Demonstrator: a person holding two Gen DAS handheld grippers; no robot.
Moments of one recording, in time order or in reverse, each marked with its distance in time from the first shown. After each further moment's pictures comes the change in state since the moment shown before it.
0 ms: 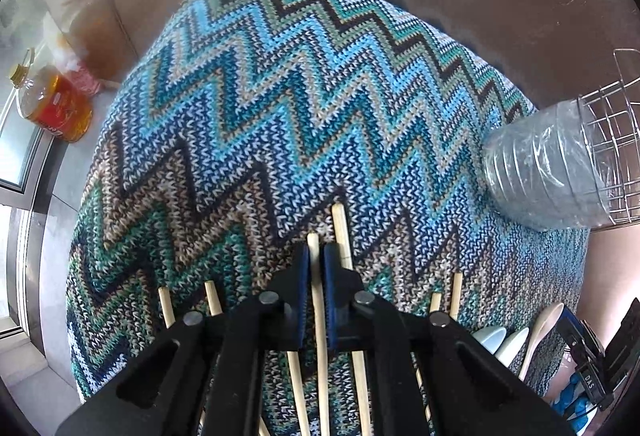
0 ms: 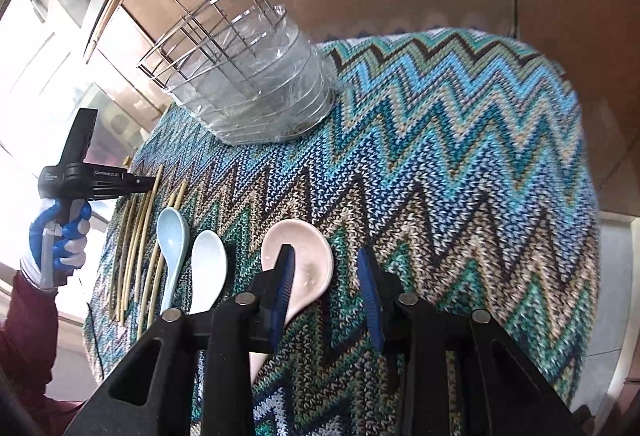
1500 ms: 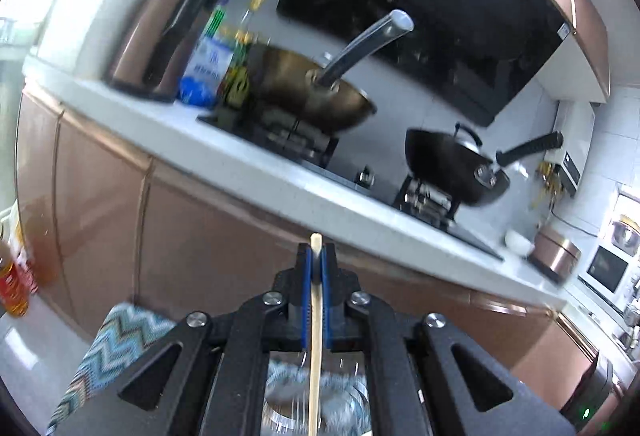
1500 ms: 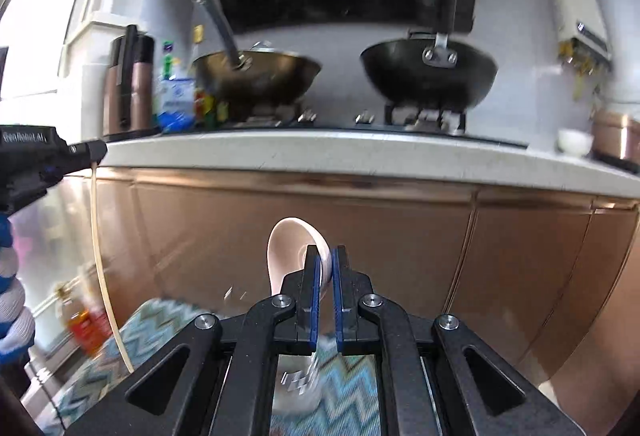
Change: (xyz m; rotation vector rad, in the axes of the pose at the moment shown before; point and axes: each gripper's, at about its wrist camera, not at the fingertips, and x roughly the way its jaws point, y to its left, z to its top) left arm -0.274 -0.116 -0.004 0.065 -1.034 -0.386; right arm -0.139 0.156 0.084 -0.197 -0.862 -0.448
